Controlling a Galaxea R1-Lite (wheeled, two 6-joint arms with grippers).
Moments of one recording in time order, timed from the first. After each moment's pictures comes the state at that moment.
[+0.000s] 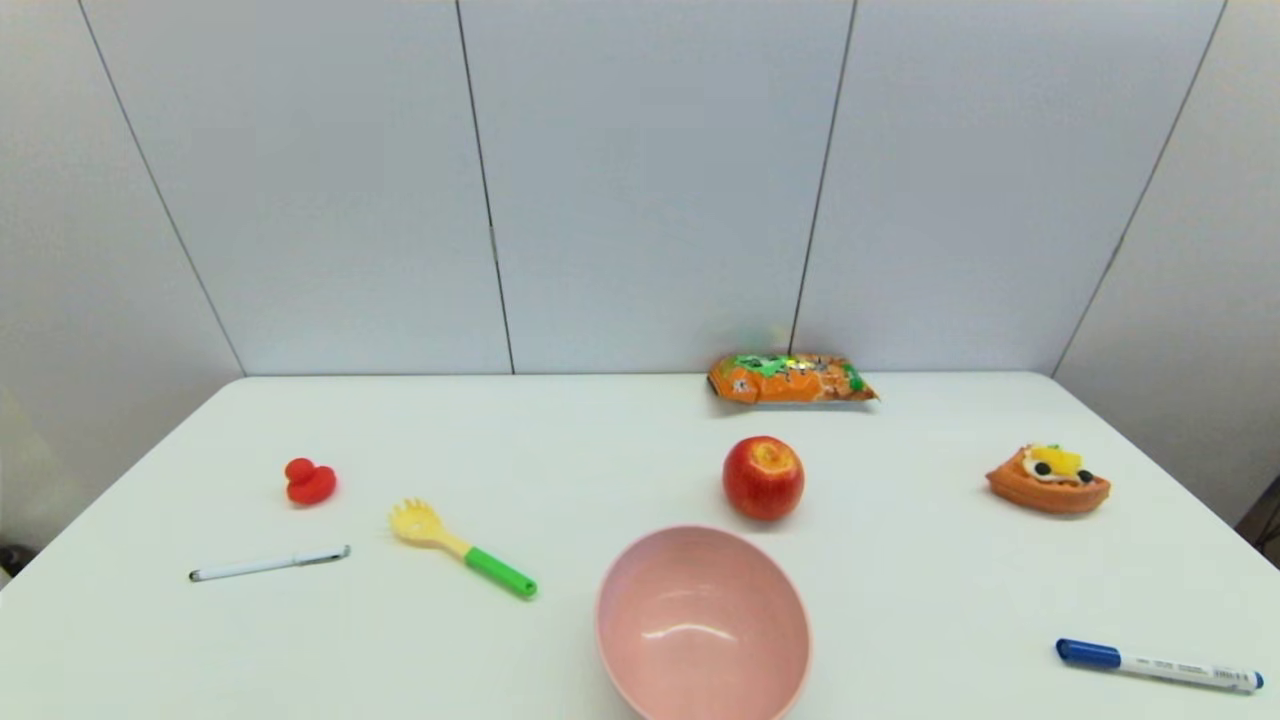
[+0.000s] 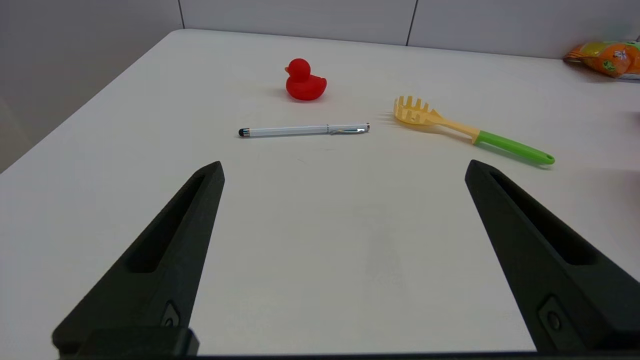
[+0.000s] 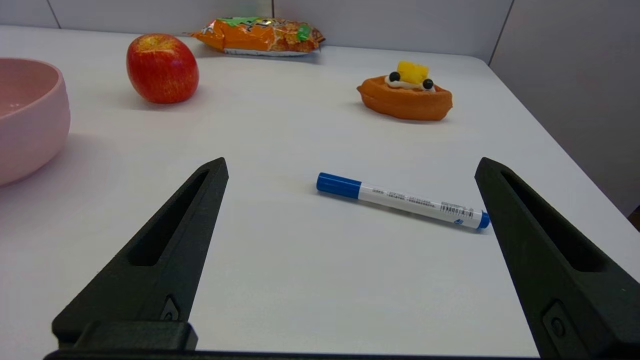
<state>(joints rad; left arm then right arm) 0.00 0.00 0.00 0.00 0.02 -0.05 0.00 0.00 0.00 0.00 0.03 -0.06</state>
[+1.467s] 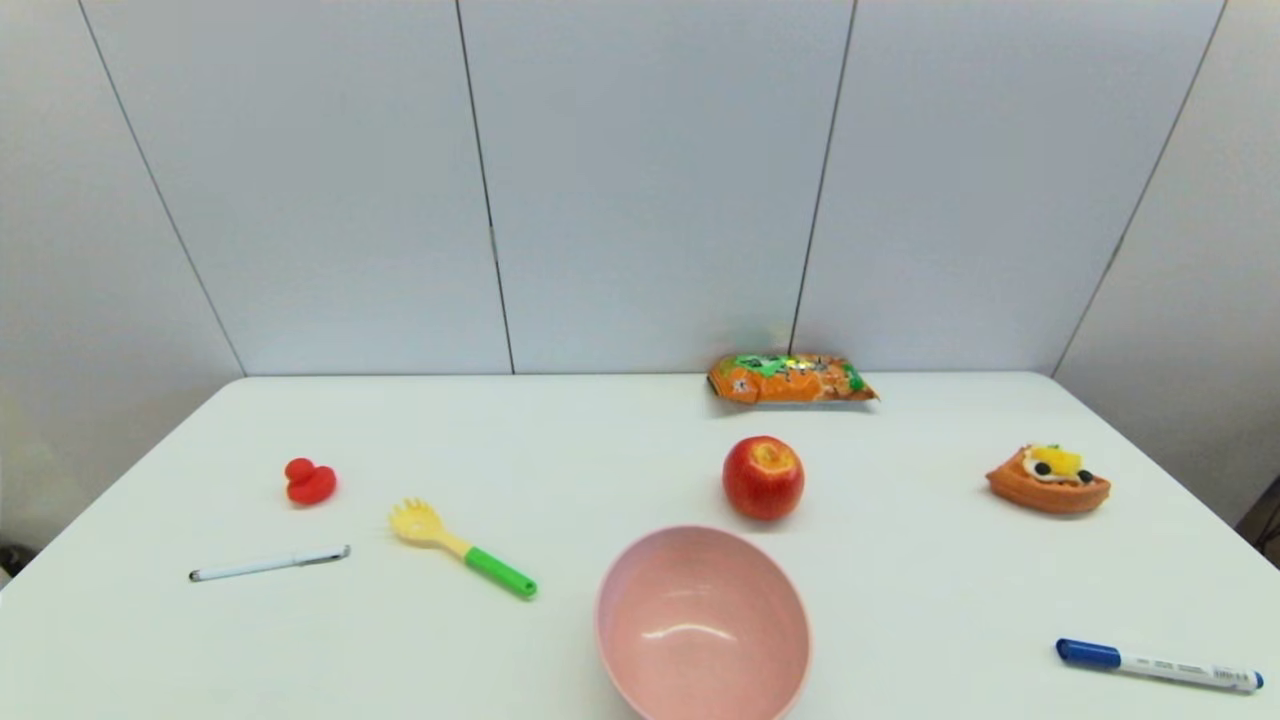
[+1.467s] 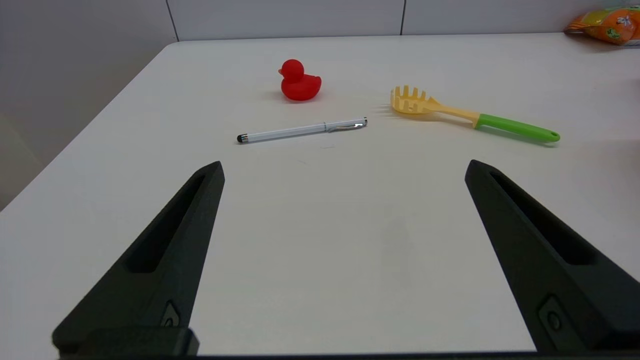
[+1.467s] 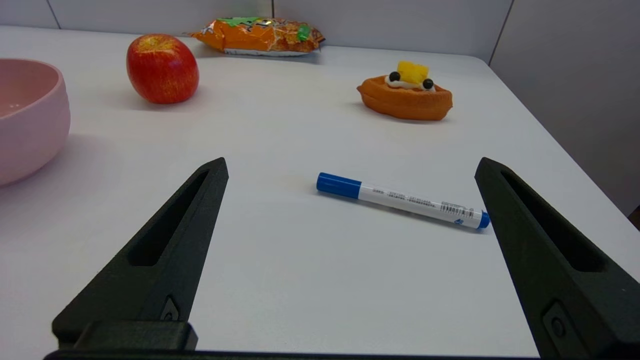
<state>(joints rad) 0.00 0.00 0.00 0.00 -0.01 0.04 0.00 0.00 0.00 0.00 0.03 -0.05</state>
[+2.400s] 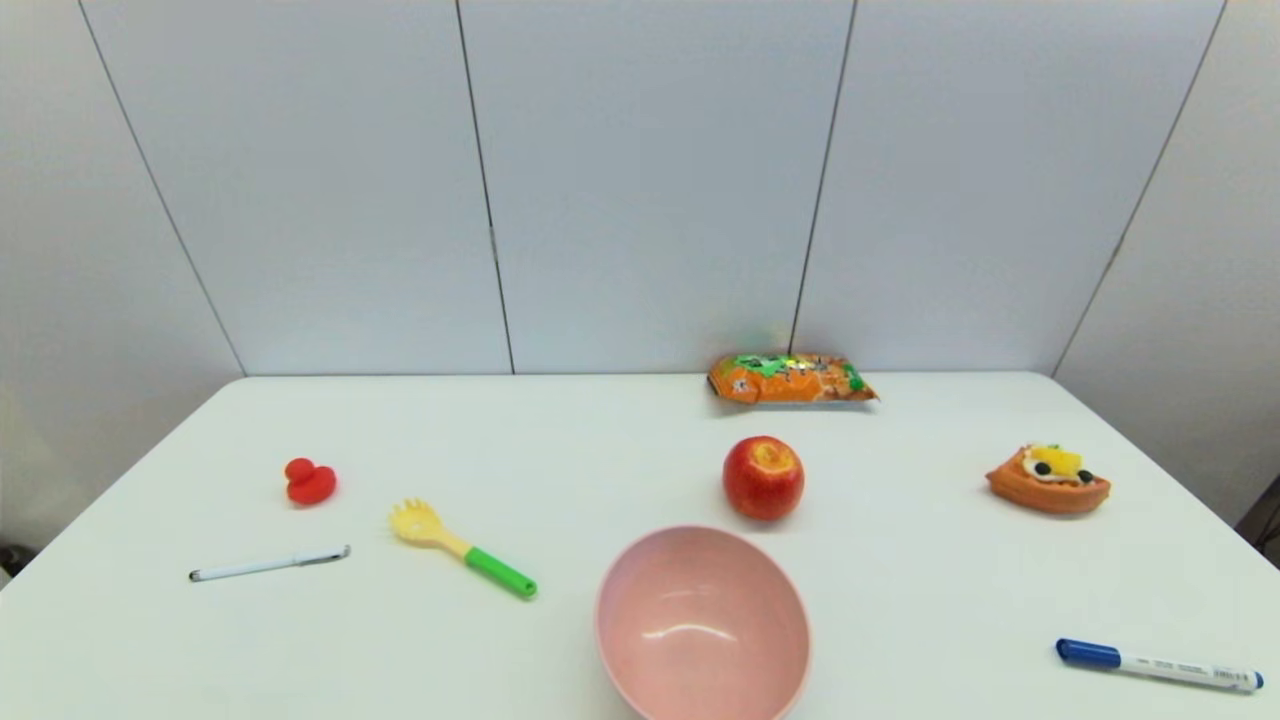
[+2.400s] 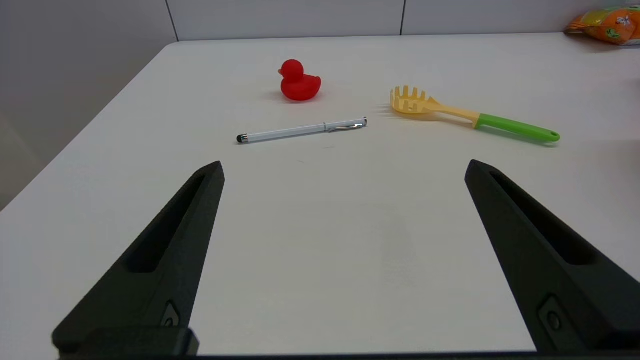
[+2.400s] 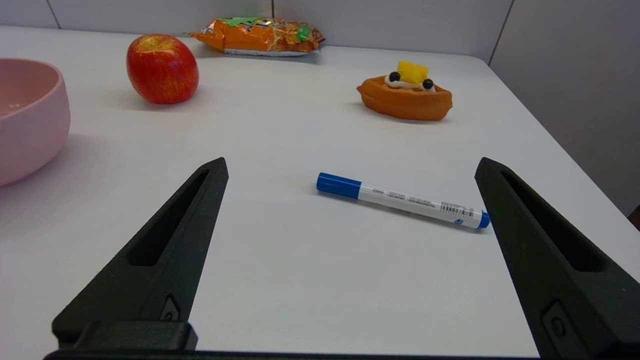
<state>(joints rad) 0.00 0.00 0.00 0.00 -0.01 0.04 0.00 0.00 0.00 0.00 0.03 -0.05</state>
